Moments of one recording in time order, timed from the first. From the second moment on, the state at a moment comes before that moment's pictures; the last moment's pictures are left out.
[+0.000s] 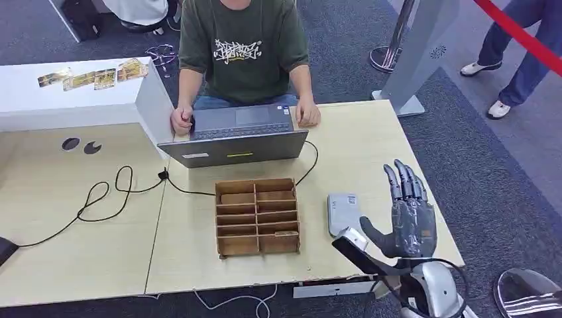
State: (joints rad) left arm -0.09 -0.05 -0.81 -0.15 1.57 0.45 0.27; right arm 0.11 -0.35 0.45 -1.75 1.35 -0.34 0.27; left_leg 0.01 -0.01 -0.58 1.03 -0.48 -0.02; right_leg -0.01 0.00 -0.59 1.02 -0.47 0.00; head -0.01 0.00
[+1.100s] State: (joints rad) left arm -0.09 -0.05 -0.81 -0.15 1.55 0.45 0.27; right arm 0.01 -0.36 0.65 -1.61 1.15 -0.21 0.33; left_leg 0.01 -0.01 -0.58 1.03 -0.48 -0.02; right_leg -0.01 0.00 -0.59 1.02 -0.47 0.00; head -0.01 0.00
